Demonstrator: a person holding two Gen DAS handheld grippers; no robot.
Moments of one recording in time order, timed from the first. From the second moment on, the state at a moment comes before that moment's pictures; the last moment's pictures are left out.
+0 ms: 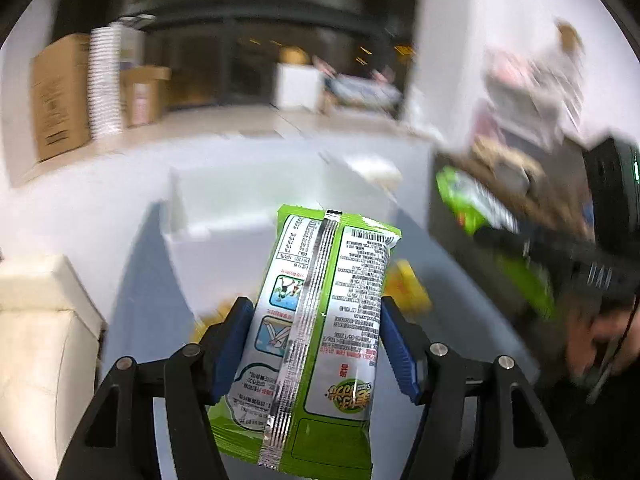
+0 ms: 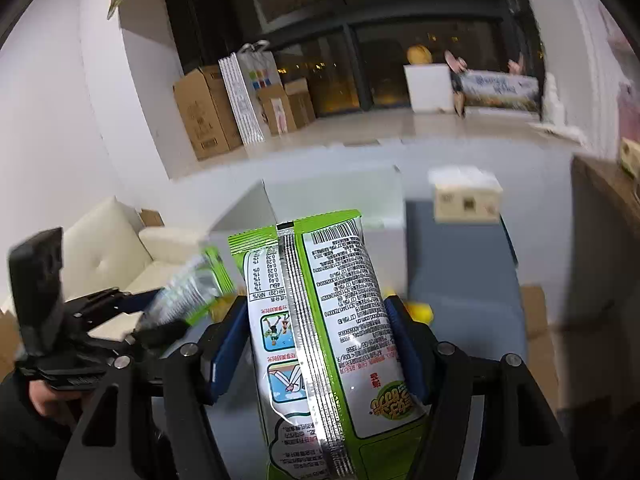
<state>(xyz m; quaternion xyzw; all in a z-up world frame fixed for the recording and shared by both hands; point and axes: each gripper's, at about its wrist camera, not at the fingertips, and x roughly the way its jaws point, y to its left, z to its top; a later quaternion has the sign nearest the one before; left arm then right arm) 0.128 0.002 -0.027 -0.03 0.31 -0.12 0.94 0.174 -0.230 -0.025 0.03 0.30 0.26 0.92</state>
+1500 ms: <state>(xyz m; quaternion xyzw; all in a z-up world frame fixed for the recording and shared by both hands) 0.137 0.031 -0.071 -0.07 0.35 -0.08 0.93 0.197 -0.201 -0.117 -0.10 0.37 0.14 0.91</state>
